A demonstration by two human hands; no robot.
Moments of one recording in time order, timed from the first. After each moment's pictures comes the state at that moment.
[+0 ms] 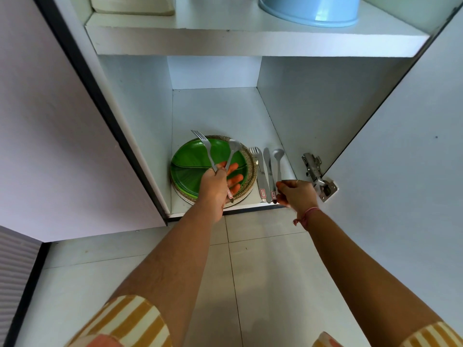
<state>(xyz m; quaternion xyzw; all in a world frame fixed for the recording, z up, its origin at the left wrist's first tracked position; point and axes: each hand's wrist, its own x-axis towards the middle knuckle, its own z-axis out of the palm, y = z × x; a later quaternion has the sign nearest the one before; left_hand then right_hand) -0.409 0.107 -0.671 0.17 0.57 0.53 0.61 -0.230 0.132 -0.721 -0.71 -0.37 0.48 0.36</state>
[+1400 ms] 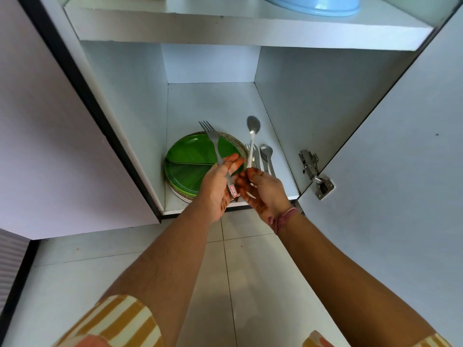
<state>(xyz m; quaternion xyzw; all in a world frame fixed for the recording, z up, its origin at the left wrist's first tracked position) -0.402 0.105 -0.670 0.19 0.46 0.52 0.70 -0.294 0.113 -0.687 -0.54 -0.21 0.68 0.45</state>
